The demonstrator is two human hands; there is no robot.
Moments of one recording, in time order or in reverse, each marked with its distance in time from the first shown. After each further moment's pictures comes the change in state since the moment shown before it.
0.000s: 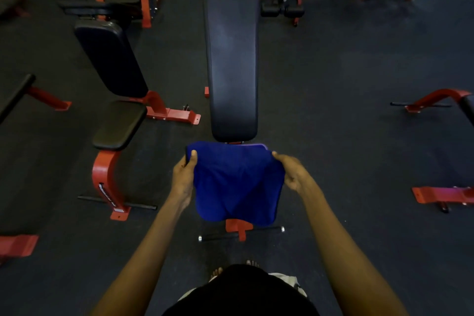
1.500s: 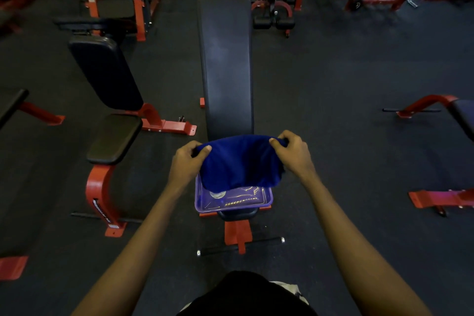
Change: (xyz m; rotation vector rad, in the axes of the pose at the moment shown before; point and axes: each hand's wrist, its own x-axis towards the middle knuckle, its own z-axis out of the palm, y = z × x) left_hand 0.034 0.050 0.015 0.656 -0.048 0.376; right_hand -0.025 -0.065 0.006 -0.744 0.268 -0.635
